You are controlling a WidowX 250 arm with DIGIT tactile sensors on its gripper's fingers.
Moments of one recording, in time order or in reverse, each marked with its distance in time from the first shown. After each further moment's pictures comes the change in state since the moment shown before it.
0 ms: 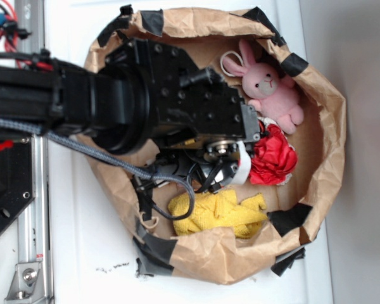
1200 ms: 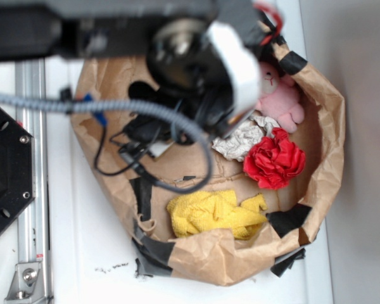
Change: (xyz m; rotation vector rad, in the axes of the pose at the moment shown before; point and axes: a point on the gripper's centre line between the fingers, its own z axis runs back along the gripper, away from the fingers) arm -0.026 0.006 0.146 0.157 -0.051 0.343
